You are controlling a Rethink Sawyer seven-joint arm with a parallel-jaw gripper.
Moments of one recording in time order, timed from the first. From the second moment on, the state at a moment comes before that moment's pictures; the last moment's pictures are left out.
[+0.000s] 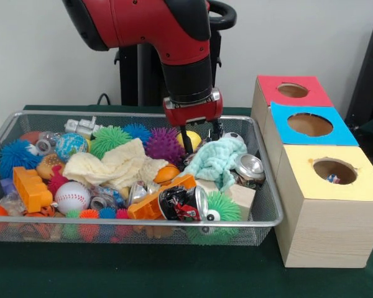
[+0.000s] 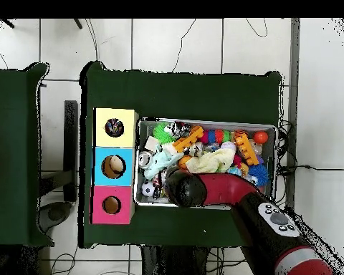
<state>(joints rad) -0.62 -0.56 0.40 1.90 -0.41 0.32 1.67</state>
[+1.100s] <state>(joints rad) -0.63 -0.54 0.42 1.90 -0.41 0.29 1.67</state>
